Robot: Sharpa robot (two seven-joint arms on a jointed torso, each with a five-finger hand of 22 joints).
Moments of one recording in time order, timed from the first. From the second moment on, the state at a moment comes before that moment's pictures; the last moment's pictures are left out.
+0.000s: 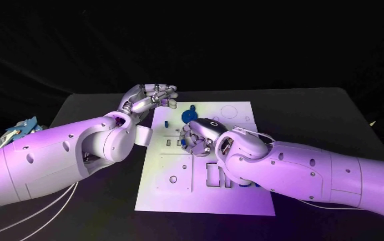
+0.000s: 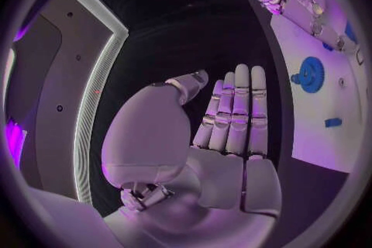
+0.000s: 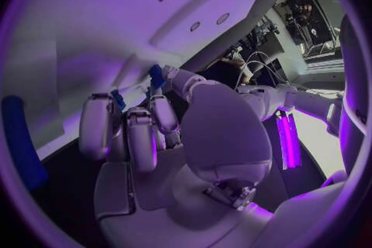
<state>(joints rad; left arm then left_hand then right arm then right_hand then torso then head) 1.13 -0.91 0.02 1.61 -0.09 -0.37 0.44 1.29 -0.16 0.59 0.08 0.06 0.91 0.21 0.22 0.18 1.18 0.14 0.07 0.07 1.08 0.09 0.42 0.42 0.17 0.82 0.18 0.74 0.35 1.15 -0.51 -0.14 1.50 -1.49 -0.40 -0.26 1.27 -0.10 0.55 0.04 0.14 0.90 0.12 0.31 0.52 1.30 0.04 1.31 1.23 1.46 -0.02 1.55 1.31 0.08 1.39 0.08 1.32 1.31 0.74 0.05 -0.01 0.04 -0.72</state>
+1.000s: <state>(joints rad) 1.13 -0.91 0.02 1.61 -0.09 -0.37 0.44 1.29 -0.16 0.59 0.08 0.06 0.91 0.21 0.22 0.18 1.17 0.15 0.07 0.07 1.08 0.09 0.42 0.42 0.17 0.82 0.19 0.74 0.35 1.14 -0.48 -0.14 1.47 -1.54 -0.41 -0.27 1.26 -0.12 0.55 0.04 0.13 0.91 0.12 0.31 0.57 1.30 0.04 1.31 1.22 1.46 -0.02 1.55 1.31 0.08 1.39 0.08 1.32 1.31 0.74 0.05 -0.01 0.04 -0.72</state>
